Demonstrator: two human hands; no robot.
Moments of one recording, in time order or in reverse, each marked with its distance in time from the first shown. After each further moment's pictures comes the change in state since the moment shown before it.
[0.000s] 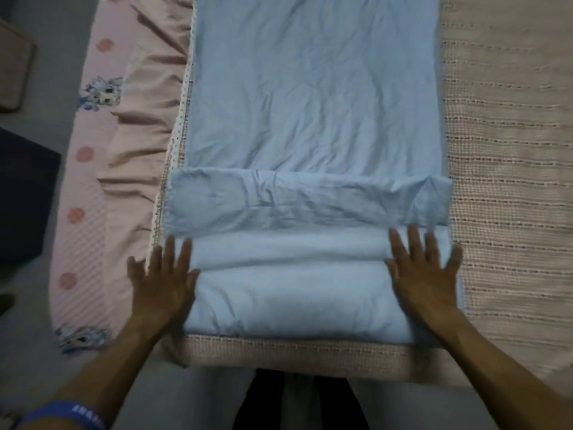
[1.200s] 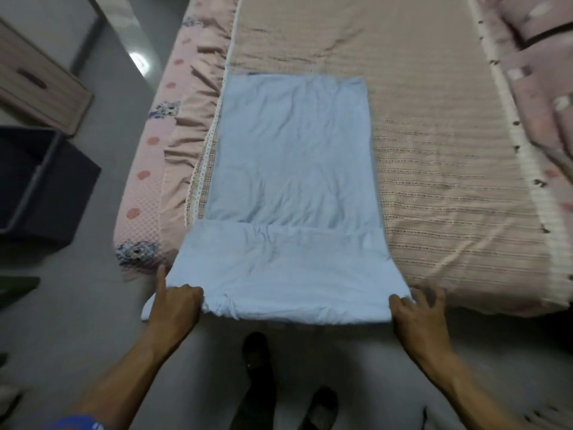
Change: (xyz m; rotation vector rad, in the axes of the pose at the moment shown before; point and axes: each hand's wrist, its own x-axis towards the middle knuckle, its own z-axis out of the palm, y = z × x) left_hand -0.301 -0.002 -0.047 -0.027 0.164 0.200; right_hand -0.343 0.056 -0.059 -0.042 0.282 -0.149
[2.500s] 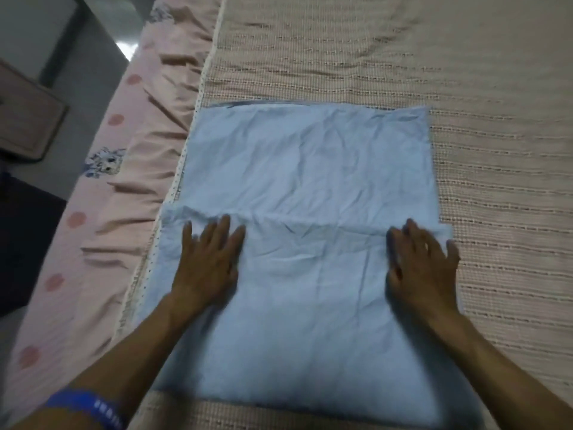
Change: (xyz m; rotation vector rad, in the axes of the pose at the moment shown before) left_hand 0.461 0.000 0.021 -0.021 0.193 0.028; right_hand 0.466 0.047 0.121 0.219 0.064 0.151
